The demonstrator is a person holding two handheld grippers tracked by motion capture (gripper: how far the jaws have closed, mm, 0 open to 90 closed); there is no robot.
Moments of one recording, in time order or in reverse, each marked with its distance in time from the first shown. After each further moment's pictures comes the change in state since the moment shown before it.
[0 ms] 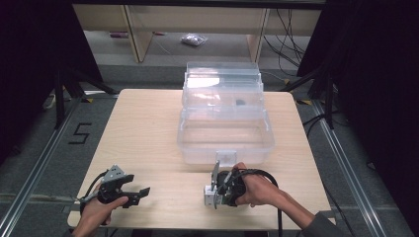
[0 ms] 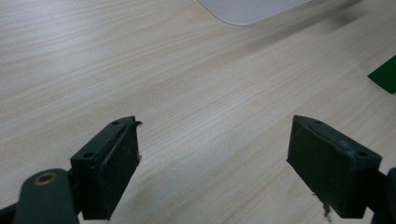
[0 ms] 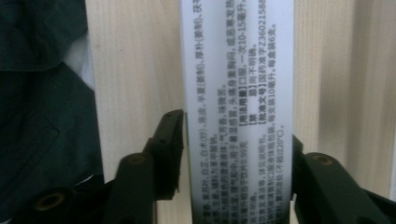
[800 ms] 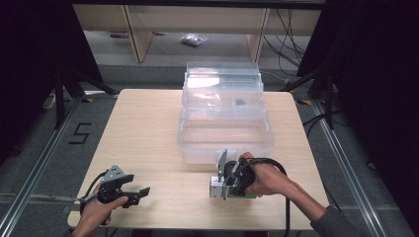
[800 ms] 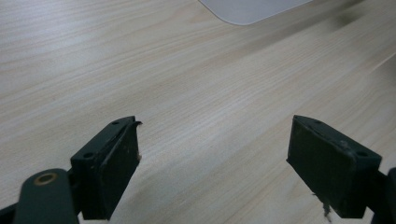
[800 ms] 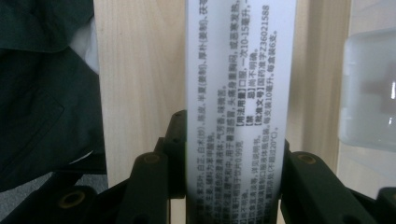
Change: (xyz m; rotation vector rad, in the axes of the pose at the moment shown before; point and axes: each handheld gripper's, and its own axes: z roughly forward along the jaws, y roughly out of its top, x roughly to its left) left arm 0.001 0.000 0.000 0.005 -0.011 -0.001; right arm -0.010 -0.010 -0.038 0.009 0.000 0.003
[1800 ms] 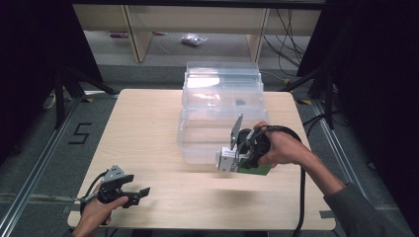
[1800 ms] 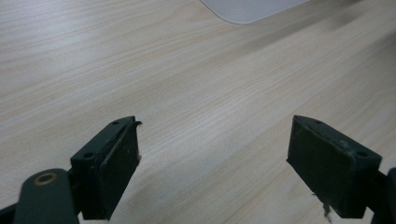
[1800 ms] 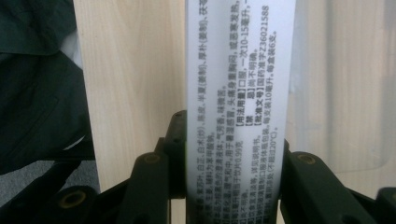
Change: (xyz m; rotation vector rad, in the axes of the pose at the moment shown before) left arm 0.000 0.000 0.001 -0.002 0.000 -0.001; right arm -0.047 -0.017 -0.073 -0.037 -0.027 0.036
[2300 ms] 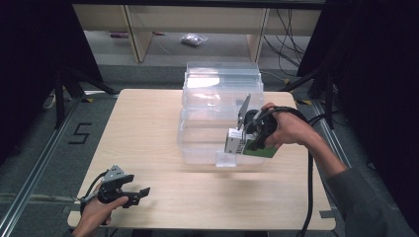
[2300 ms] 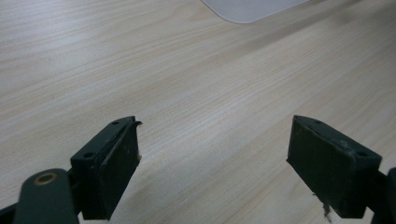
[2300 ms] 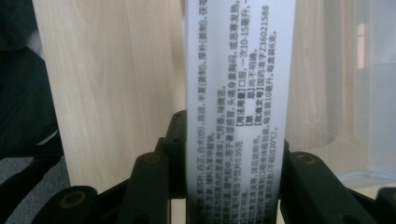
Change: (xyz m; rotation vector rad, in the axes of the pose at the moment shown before) left arm 0.000 0.000 0.001 -0.003 0.000 -0.006; right arm -0.039 -0.009 -0.024 0.007 -0.053 0.008
